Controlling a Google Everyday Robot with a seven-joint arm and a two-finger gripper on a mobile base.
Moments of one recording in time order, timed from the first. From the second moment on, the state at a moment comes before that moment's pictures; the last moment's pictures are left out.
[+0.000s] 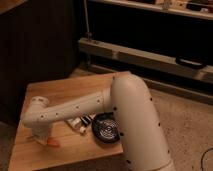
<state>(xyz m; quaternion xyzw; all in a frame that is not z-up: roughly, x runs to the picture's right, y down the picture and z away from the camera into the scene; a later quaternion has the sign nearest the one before) -0.330 0.262 0.762 0.03 -0.36 -0.92 0.16</state>
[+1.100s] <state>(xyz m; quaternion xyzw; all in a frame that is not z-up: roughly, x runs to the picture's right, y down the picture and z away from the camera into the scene) -0.310 0.215 0.807 0.00 -0.37 -0.91 0.18</state>
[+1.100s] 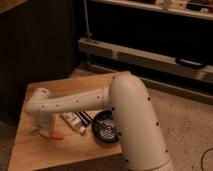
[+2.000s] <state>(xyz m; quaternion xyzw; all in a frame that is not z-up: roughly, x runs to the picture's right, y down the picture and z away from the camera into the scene) -0.285 0.191 0.827 -0.01 -0.35 -0.91 0.21</state>
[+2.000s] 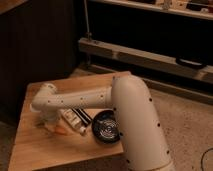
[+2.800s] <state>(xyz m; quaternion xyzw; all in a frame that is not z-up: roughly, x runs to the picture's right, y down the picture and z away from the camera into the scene) -0.242 0.163 0.850 -0.03 -0.33 -0.91 0.25</state>
